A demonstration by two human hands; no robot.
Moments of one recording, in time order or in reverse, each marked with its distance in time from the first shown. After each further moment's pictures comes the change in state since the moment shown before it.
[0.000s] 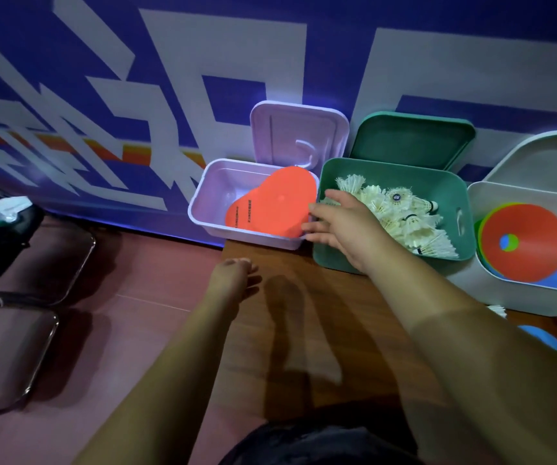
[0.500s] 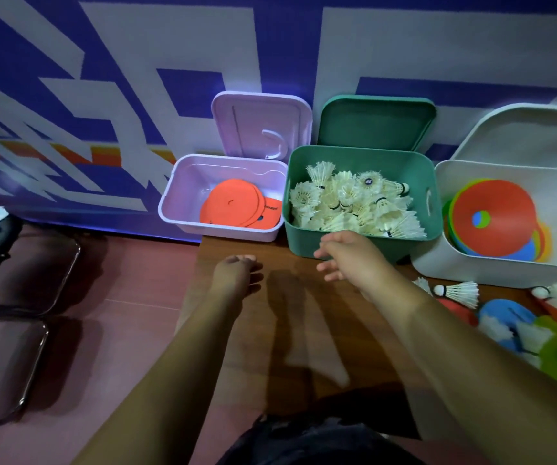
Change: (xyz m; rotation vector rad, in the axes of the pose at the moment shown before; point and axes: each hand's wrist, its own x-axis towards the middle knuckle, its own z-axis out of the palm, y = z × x) left_hand -0.014 -0.021 0.051 0.084 -0.018 0.039; right_hand -0.027 0.062 -0.077 -0.258 0.080 0.163
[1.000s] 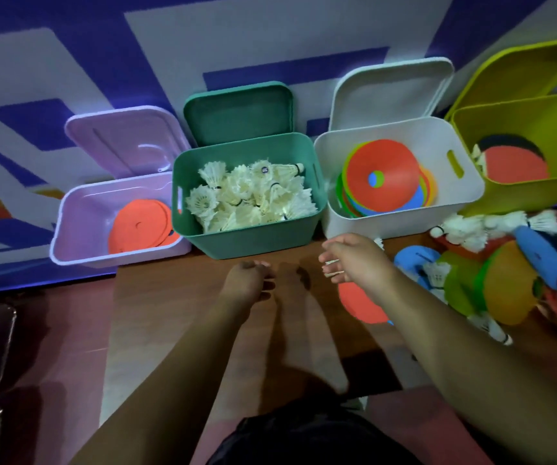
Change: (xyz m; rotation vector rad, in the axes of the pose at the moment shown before) left_hand -0.056 -0.041 0.169 0.400 -0.300 0.023; right_hand -0.038 0.090 -0.162 0.207 0.221 0.092
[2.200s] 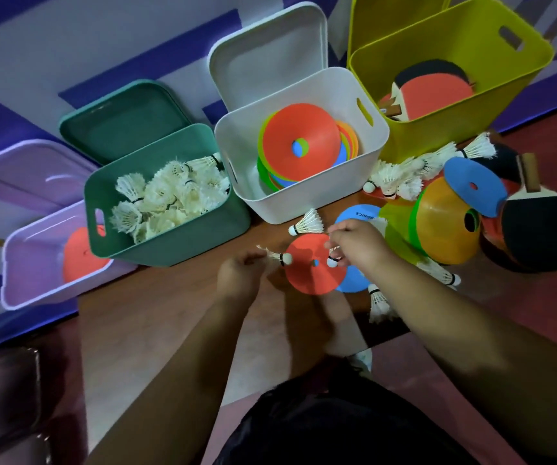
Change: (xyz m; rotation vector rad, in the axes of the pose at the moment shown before) left_hand -0.018 -0.018 0.143 0.477 0.113 0.295; right_hand 0.021 0.100 -0.151 0.139 0.132 0.076
